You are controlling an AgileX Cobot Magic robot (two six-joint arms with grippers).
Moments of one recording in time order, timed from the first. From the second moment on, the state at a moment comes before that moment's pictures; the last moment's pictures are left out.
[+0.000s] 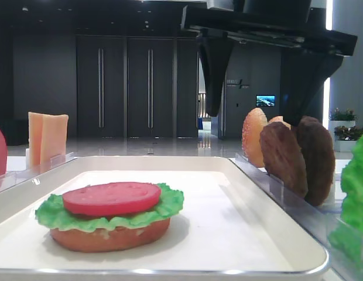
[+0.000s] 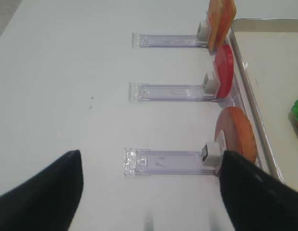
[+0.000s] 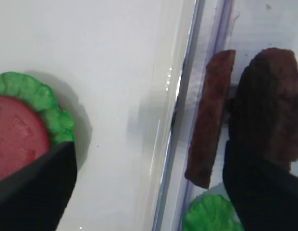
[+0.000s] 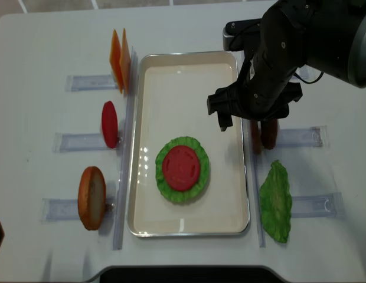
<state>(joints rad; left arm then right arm) -0.16 -0.02 -0.47 0.21 1.11 -0.20 0.65 1.72 -1.25 0.04 0.94 0.44</state>
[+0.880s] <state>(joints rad) -0.16 -0.02 -0.47 0.21 1.11 -0.20 0.65 1.79 -1.25 -0.01 0.94 0.43</state>
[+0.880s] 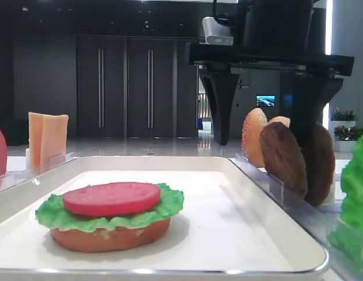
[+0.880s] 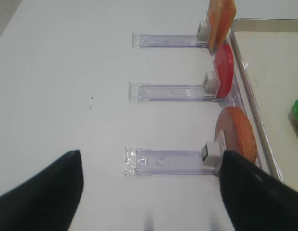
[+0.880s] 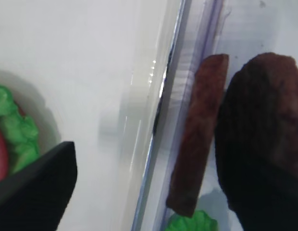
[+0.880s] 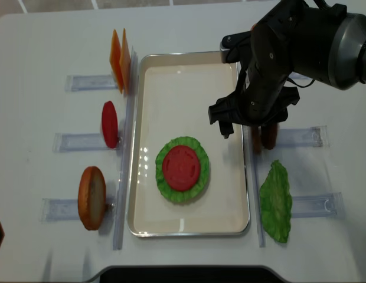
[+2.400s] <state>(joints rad) -0.16 -0.02 -0.47 0.21 1.11 -0.20 0.65 1.72 -1.25 -0.10 0.96 0.45</state>
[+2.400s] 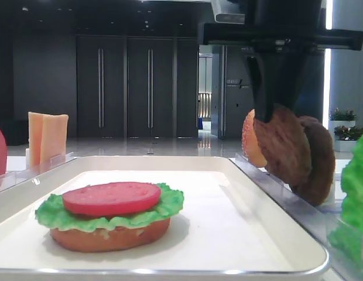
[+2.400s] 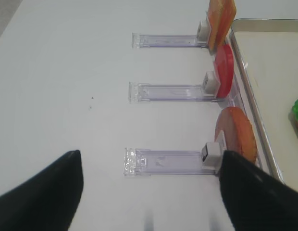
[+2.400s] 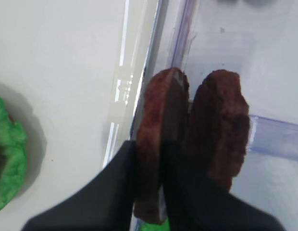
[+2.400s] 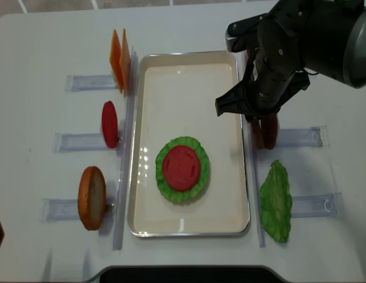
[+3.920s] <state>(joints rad) -0.16 -0.02 -0.47 0.21 1.11 -0.20 0.70 1.68 -1.25 1.03 0.89 -0.42</state>
